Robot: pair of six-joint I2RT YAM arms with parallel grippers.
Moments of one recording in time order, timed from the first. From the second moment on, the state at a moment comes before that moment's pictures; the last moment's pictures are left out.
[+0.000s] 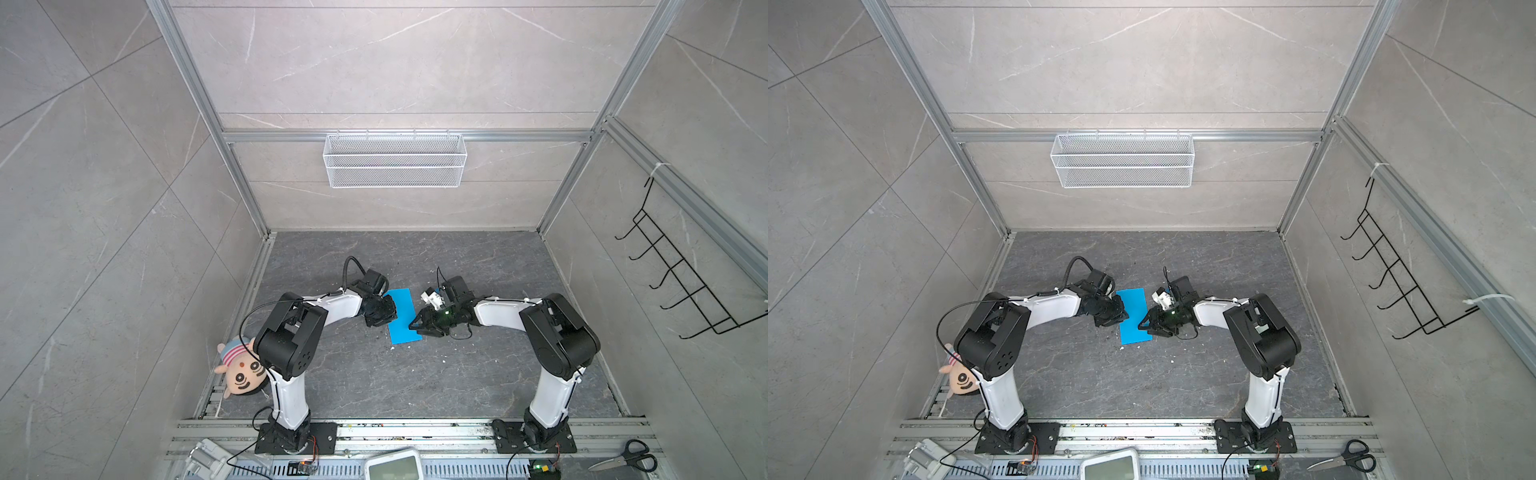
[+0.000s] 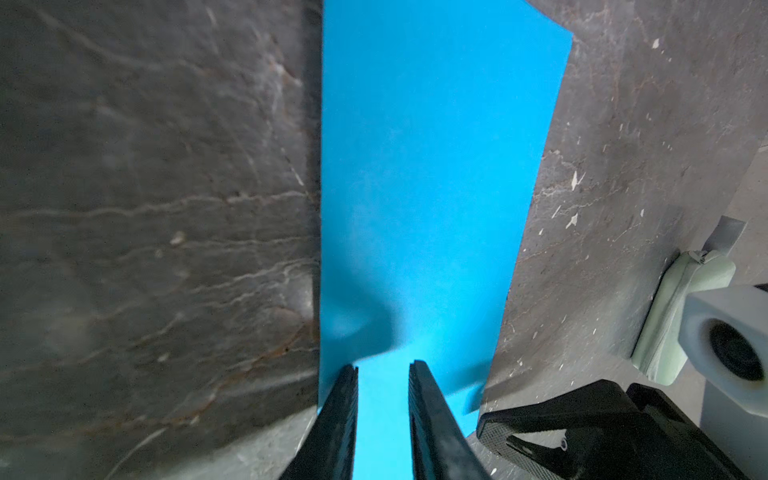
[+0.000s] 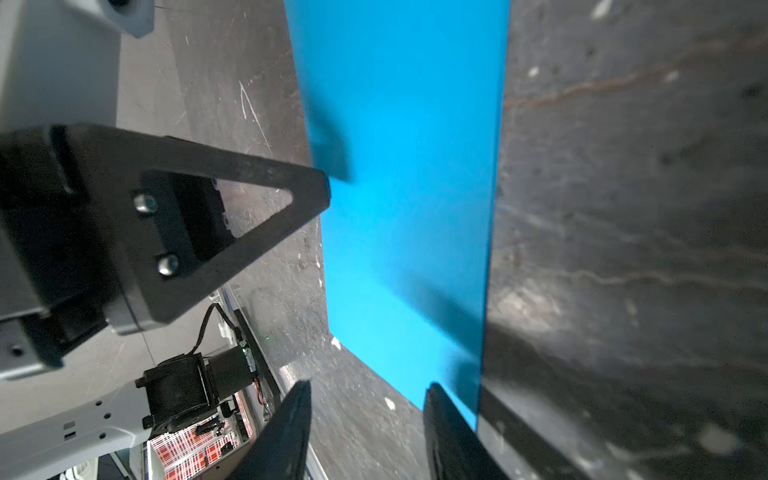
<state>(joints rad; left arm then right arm) -0.55 1.88 1.10 -0.33 0.33 -0.84 0.48 1.87 0.95 -0.09 -0.79 0.64</state>
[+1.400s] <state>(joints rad) -0.55 1.88 1.10 -0.33 0.32 -0.83 0.44 1.95 1.00 0.00 -0.77 0.69</state>
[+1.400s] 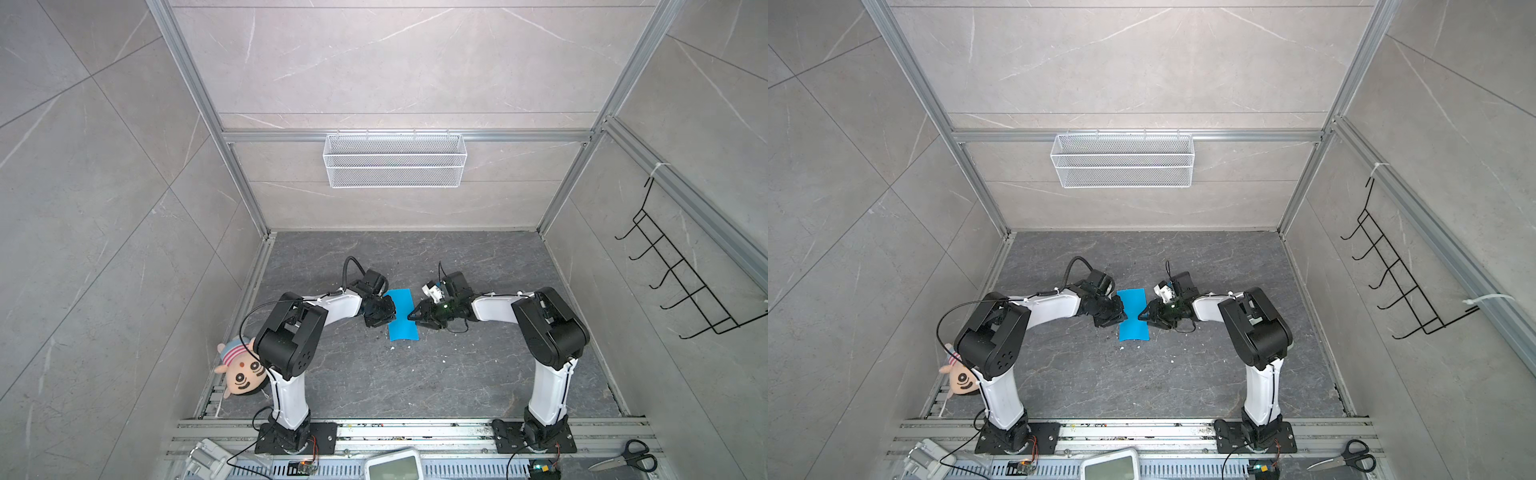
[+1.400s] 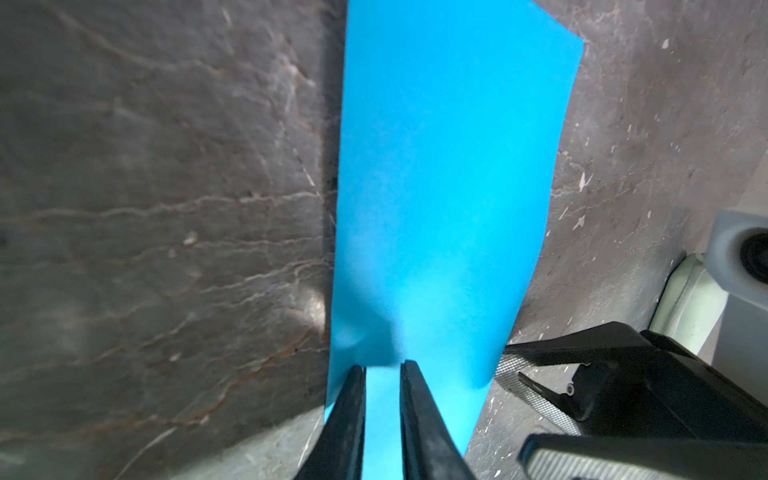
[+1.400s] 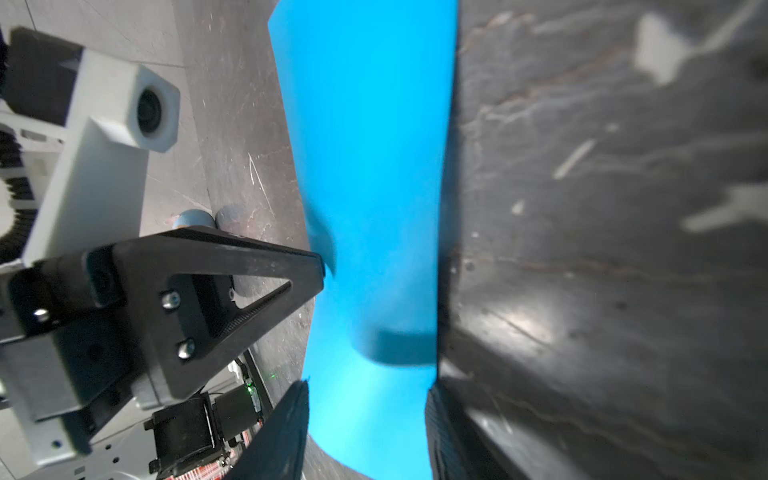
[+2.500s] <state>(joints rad) -0.54 1.88 1.08 -0.32 0.32 -0.77 0.43 1.95 1.02 -0.03 -0.78 0.68</state>
